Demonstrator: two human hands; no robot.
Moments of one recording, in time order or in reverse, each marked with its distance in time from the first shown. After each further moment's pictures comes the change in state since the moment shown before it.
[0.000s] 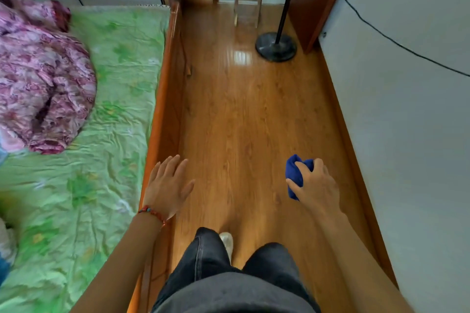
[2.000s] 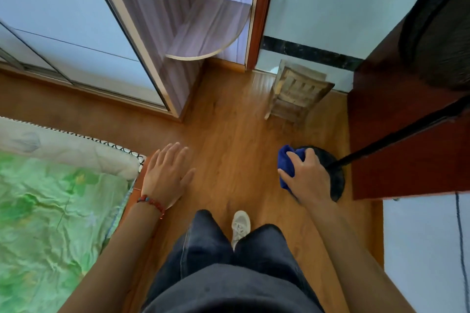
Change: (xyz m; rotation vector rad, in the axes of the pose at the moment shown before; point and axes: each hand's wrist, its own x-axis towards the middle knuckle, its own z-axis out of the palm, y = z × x) left_hand 1.167 -0.175 -0.143 -0.043 0.044 -0.252; right_hand 1.273 -0.044 0.017 -0.011 -0.081 -0.279
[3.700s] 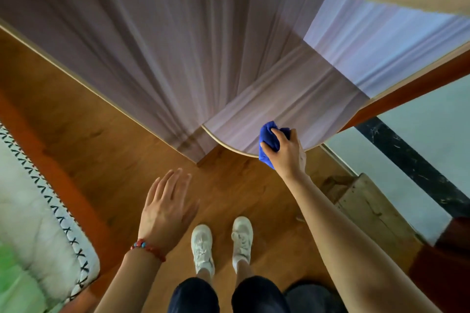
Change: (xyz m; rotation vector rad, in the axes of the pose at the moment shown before) left_hand 0.414 -0.134 0.043 -0.115 0.018 -0.567; right_hand 0.657 -0.153 0.189 0.289 -0.182 -0.349
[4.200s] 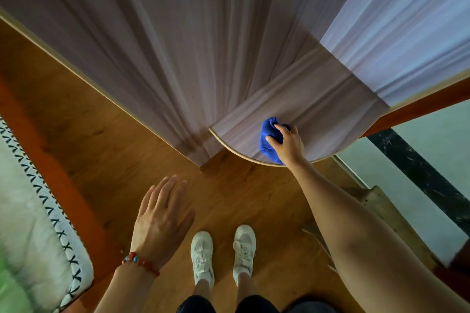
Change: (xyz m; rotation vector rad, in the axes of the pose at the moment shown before) left_hand 0.001 -0.021 0.019 -0.100 0.125 0.003; right_hand 0.063 0.023 0.060 0.091 -0.217 0.075
